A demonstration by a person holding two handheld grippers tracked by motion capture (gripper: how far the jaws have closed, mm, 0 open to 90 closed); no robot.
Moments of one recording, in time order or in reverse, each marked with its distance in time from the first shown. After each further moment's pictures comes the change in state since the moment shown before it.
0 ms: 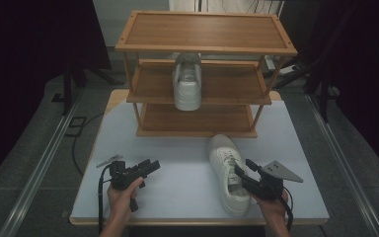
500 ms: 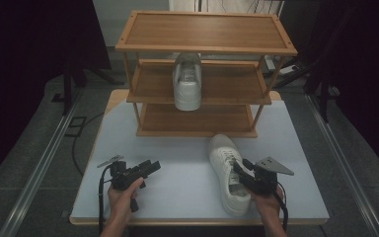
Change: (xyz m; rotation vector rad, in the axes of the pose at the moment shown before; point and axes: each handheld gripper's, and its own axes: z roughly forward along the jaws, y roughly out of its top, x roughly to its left) left arm 0.002 -0.002 0.001 0.009 0.002 -0.011; right arm -0.004 -0.004 0.022 0.091 -0.056 0.044
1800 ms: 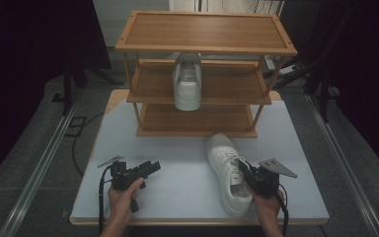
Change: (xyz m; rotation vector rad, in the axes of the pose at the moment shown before) left arm 0.002 -0.001 0.001 0.010 -0.002 -0.012; right arm -0.002 -0.004 -0.003 -0.028 -0.034 0.082
